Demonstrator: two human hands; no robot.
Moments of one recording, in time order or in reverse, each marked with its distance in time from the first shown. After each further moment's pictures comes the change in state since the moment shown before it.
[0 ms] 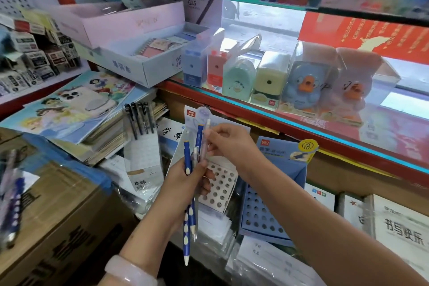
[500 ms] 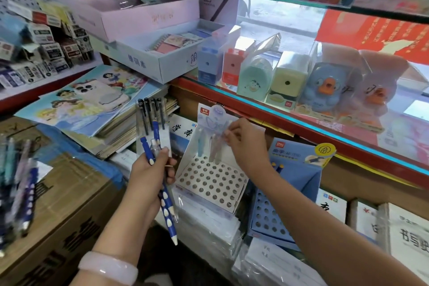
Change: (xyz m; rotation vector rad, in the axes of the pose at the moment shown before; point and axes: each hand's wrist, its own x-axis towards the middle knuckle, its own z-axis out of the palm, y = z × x) left_hand 0.020 0.005 -0.056 -0.156 0.388 -0.039; right_hand 0.024 0.031 0.004 -0.465 0.270 -0.301
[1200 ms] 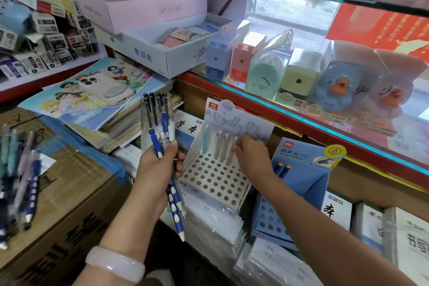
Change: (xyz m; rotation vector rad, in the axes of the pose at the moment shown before) left_hand 0.000 0.003 0.003 -0.004 -0.043 0.025; right_hand 0.007 0.039 0.021 -0.510 -0.119 0.042
